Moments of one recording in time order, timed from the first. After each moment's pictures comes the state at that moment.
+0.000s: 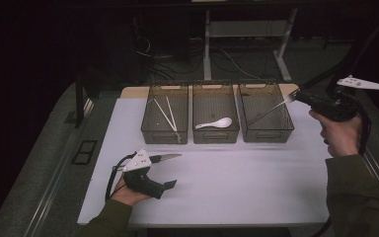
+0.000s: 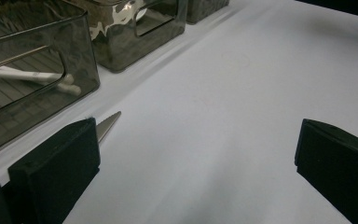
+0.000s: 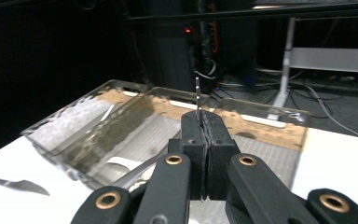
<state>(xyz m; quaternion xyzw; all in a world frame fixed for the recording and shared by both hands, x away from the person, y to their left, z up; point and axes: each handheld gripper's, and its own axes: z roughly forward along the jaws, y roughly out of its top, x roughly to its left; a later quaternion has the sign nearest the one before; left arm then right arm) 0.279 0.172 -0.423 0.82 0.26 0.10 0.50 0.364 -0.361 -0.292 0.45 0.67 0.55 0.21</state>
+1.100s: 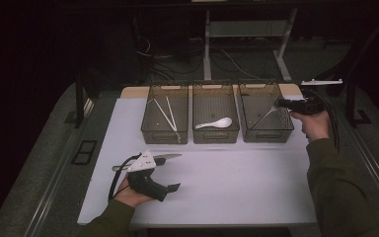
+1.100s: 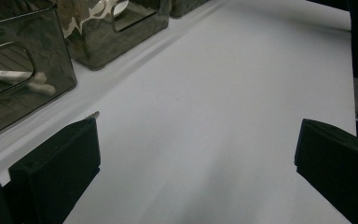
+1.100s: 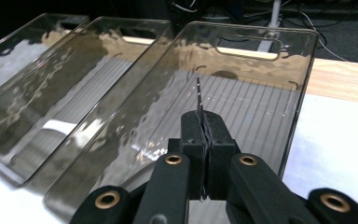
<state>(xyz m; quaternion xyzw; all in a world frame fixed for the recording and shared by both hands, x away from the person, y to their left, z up) 0.277 0.162 -0.424 0.83 0.25 0.08 0.49 0.449 -0.349 -0.362 0.52 0.71 0.44 0.15</state>
